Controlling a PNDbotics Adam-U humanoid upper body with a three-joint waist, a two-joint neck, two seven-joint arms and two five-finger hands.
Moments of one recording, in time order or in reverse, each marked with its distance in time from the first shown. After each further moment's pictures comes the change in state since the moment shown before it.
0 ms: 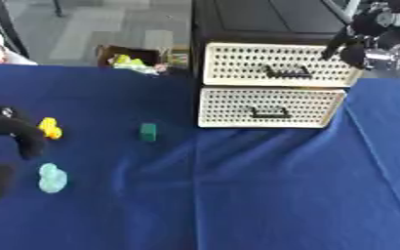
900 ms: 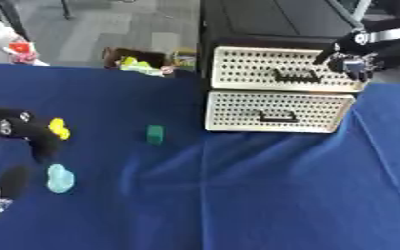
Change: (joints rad) left arm 0.002 0.007 -0.002 0.006 -0.005 0.006 -0.013; right arm -0.164 0.108 0.118 0.346 0.062 -0.034 0.009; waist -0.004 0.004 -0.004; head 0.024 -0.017
